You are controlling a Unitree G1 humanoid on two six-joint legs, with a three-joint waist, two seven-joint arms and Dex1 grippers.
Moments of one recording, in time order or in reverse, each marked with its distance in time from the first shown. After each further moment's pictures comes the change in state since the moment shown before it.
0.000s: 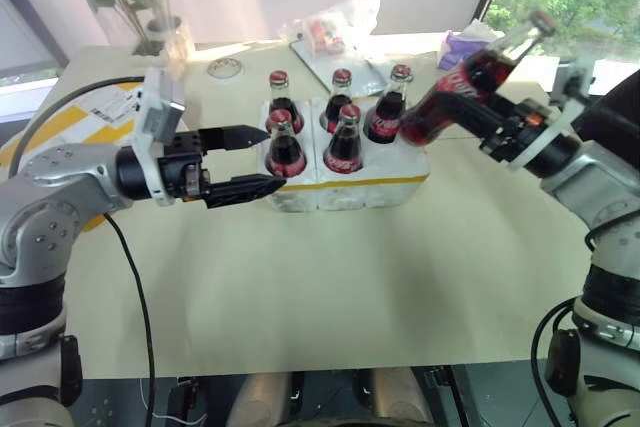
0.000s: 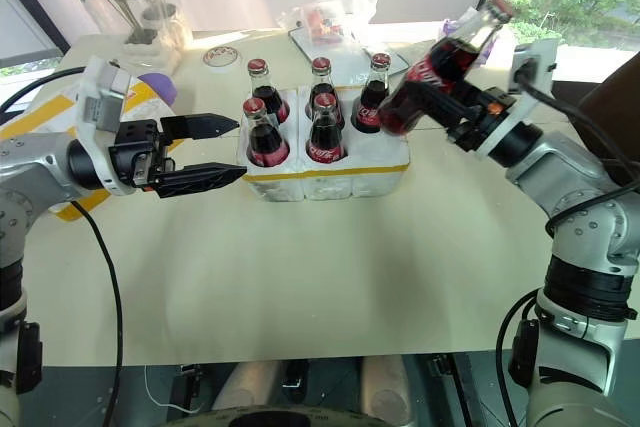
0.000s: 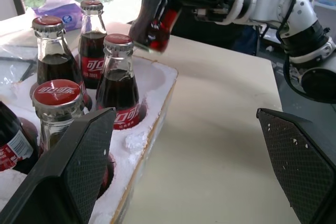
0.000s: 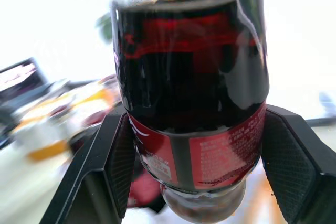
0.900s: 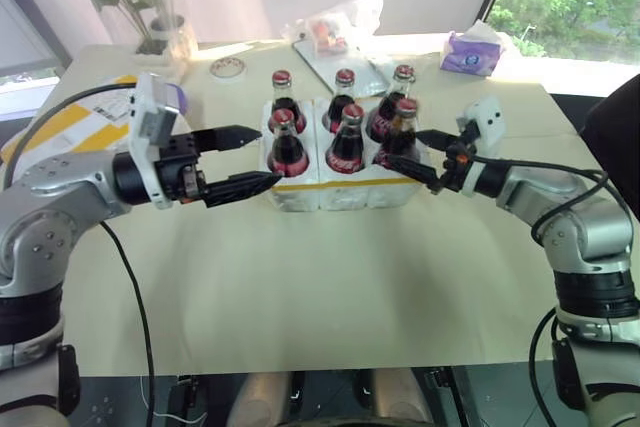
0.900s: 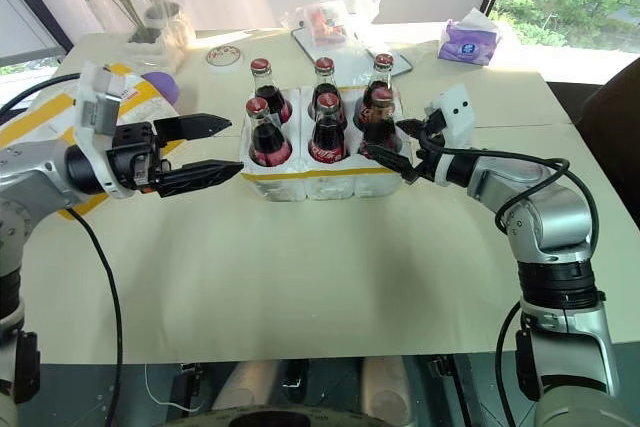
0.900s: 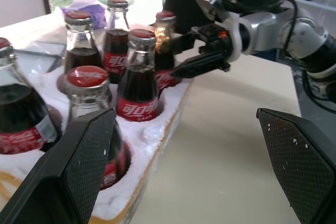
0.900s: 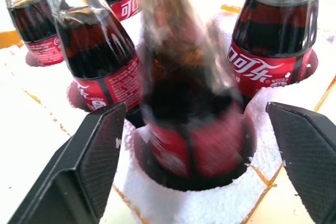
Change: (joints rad) left arm 0.067 -0.002 0.039 -0.026 -0.007 -0.030 0.087; right arm 0.012 -0.064 0.269 0.073 -0.352 -0.109 0.145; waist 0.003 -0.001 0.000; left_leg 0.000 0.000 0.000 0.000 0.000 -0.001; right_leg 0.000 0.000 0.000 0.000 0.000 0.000
